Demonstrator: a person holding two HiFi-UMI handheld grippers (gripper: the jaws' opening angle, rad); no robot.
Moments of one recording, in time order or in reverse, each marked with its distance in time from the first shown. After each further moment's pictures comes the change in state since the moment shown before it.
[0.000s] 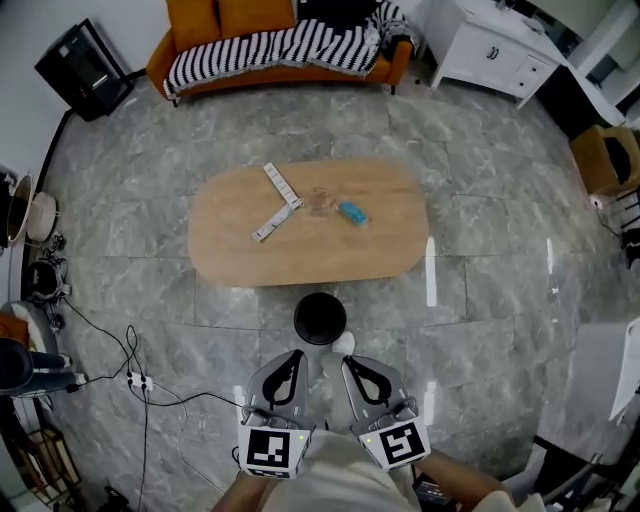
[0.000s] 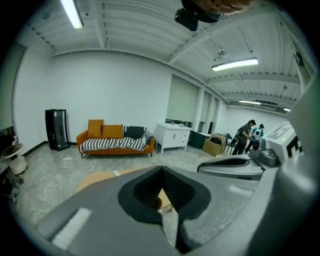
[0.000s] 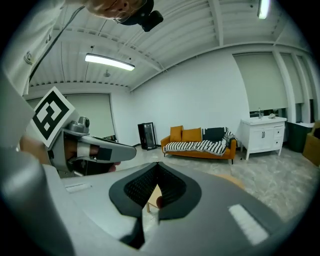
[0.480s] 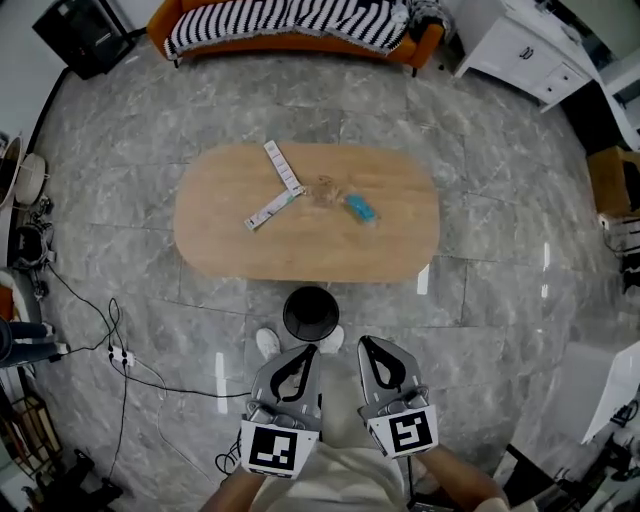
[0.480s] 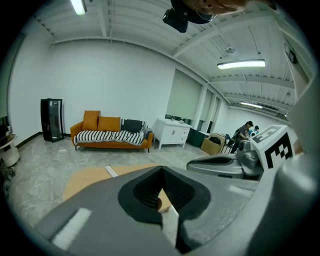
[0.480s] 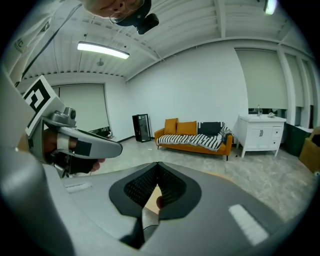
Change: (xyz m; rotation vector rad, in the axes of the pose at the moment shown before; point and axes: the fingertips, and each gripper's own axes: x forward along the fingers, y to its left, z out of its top) left arm 0.095 0.020 -0.006 -0.026 0.032 -0.052; right arm 0.077 -0.089 -0.036 -0.016 0.138 -0.041
